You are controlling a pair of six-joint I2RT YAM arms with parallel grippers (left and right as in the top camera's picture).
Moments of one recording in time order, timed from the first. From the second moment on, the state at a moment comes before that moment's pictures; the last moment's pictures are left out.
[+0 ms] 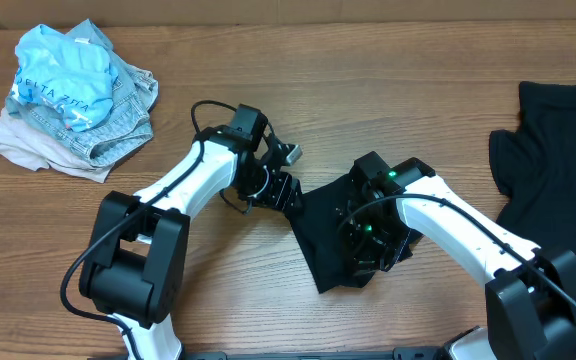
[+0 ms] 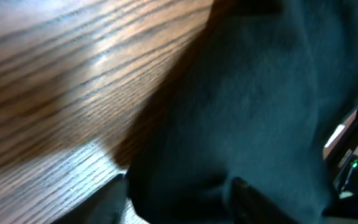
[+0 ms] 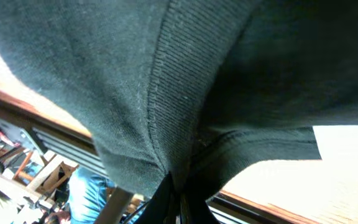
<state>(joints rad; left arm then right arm) -0.37 1.92 1.23 -0.76 0.61 -0.01 0.49 1.65 1.03 -1.18 -0.47 0.25</state>
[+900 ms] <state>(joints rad) -0.22 1.92 1.22 -0.83 0.55 -0.04 0.22 1.55 1.08 -1.06 -0.24 0.39</state>
